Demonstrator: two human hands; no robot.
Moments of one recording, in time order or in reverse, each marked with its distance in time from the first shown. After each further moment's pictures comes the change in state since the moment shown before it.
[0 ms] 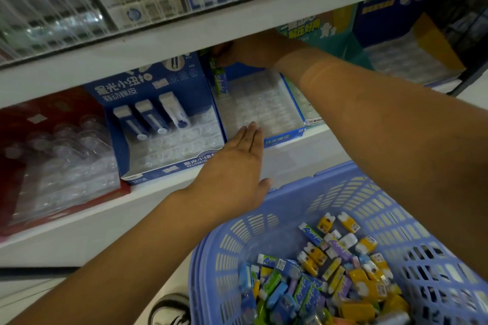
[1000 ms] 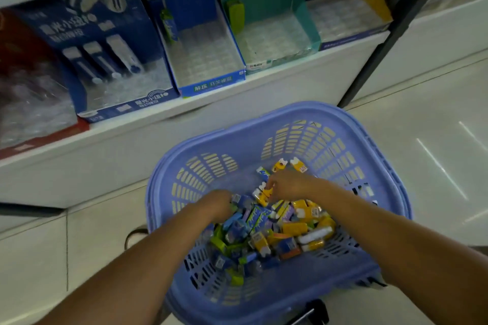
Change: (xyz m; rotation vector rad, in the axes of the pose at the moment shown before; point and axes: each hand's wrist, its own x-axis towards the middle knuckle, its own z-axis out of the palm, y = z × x) left_hand -0.040 0.077 0.159 -0.297 -0.747 -0.294; right_hand -0.305 0.075 0.132 0.017 -0.833 0.580
